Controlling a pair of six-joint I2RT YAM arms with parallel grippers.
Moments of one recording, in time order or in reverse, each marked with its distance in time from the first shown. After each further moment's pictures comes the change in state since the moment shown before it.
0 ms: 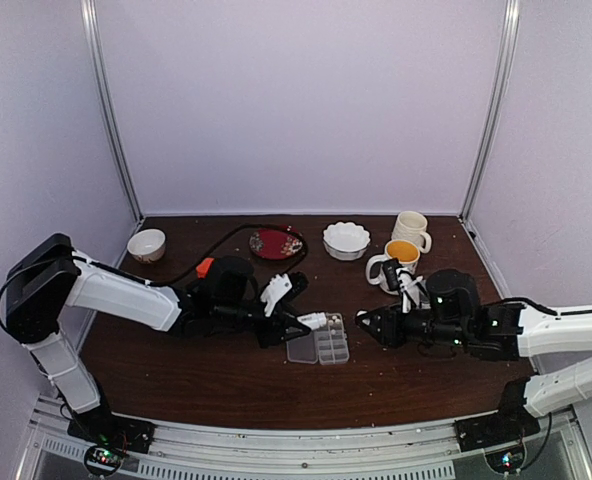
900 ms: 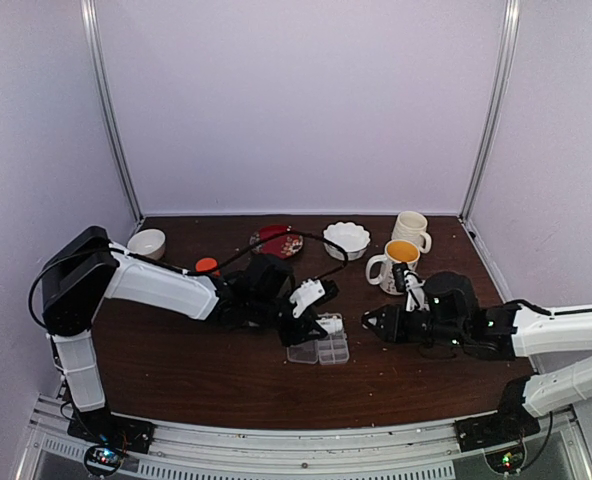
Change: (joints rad) left arm -0.050 0.214 0.296 -0.258 -0.094 0.121; right arm -0.063 0.050 -0.032 0.010 0.021 0.190
